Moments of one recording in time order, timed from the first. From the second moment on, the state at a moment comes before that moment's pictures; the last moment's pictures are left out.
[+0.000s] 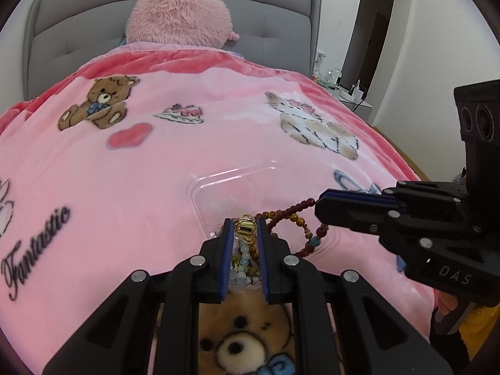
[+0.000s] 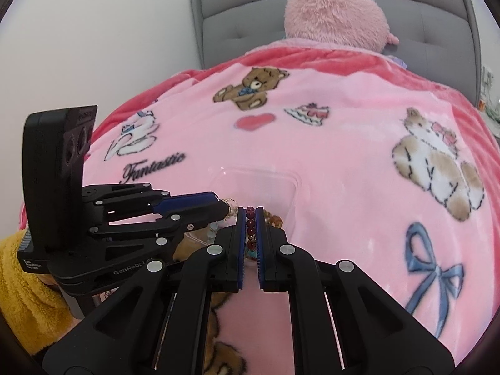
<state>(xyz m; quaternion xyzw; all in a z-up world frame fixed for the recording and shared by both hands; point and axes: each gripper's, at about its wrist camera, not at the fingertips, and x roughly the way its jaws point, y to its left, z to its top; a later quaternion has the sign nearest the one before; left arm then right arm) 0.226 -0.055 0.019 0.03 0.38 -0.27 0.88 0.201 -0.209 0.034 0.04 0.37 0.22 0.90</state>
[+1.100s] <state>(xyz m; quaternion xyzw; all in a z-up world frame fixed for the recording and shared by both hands) 0.216 -0.051 0.029 0.01 0.37 -0.27 0.89 0.182 -0.239 0.040 0.11 0.33 0.23 0.91</state>
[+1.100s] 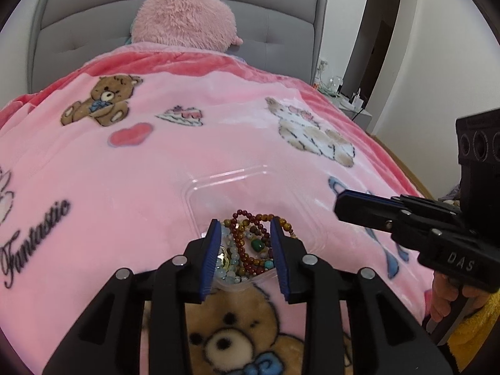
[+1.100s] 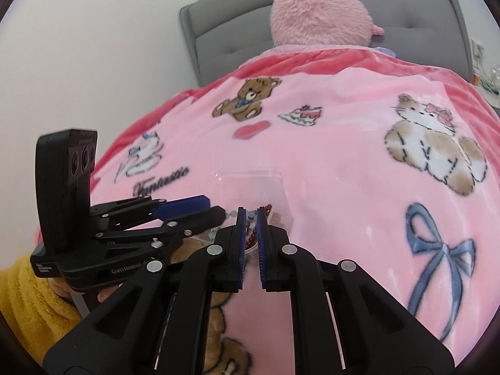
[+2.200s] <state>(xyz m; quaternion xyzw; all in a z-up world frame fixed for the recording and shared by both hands) 0.076 0.075 0.006 0.02 0.42 -0.19 0.89 0.124 -0.151 0.012 0.04 0.40 0.33 0.85</state>
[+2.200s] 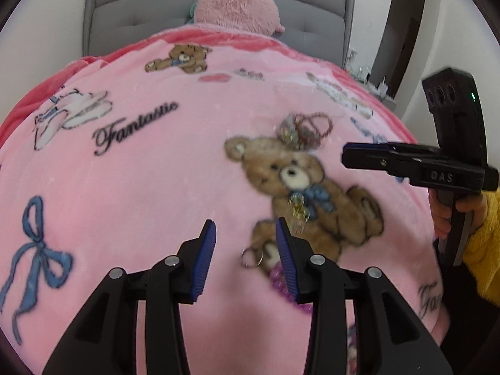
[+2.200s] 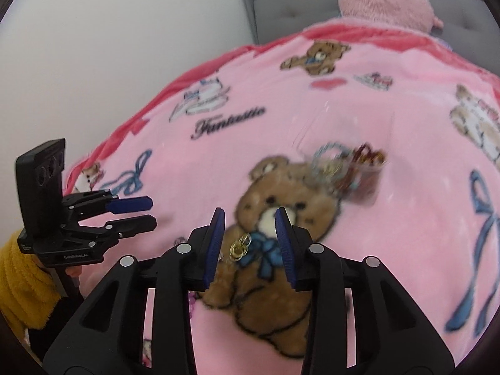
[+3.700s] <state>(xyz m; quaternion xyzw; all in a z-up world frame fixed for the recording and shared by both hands) 0.084 0.067 -0.034 0.01 0.47 -0.20 0.86 0.137 -0.107 -0.032 -0.01 0.46 0.33 0.82</state>
